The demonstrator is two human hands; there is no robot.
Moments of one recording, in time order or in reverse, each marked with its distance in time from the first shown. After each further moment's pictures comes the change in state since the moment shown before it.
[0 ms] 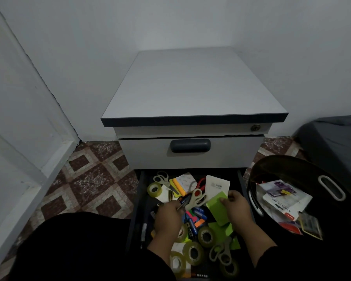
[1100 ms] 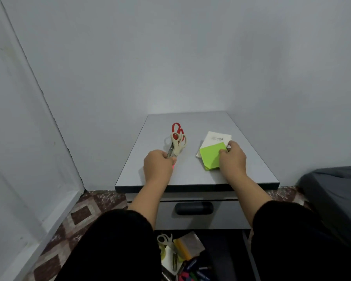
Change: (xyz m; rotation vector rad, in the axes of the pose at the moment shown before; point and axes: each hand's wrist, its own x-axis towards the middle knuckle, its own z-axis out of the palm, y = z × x) left_hand 0.055 0.185 -0.235 -0.390 0.449 0.190; right_hand 0.015 -0.284 -0.057 0.103 0.279 -0.473
